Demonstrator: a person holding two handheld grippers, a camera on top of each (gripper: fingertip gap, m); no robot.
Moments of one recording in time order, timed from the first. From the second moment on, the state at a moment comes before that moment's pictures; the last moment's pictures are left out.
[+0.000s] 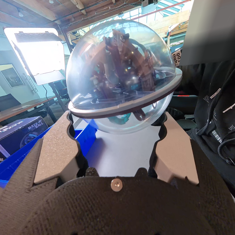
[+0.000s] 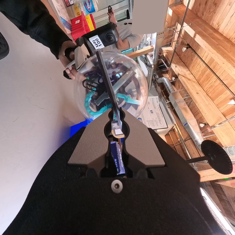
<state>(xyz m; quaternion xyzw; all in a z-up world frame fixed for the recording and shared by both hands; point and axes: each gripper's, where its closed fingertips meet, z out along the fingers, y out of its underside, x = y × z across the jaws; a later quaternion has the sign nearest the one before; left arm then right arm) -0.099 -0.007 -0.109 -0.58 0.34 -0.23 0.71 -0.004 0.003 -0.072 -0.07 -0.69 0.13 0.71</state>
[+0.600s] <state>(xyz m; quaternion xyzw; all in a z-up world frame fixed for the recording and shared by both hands) -0.097 -0.004 -0.112 -0.57 0.34 -0.23 0.71 -0.003 0.001 -0.068 -0.06 -0.69 0.12 0.71</state>
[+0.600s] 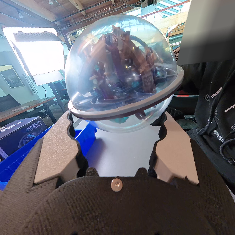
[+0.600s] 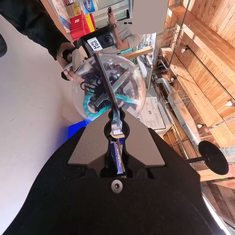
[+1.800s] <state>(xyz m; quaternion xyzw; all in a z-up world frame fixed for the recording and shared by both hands) -0.095 -0.011 -0.091 -0.56 0.37 -0.19 0.72 0.003 0.000 -0.066 -0.04 -0.65 0.11 0.75</state>
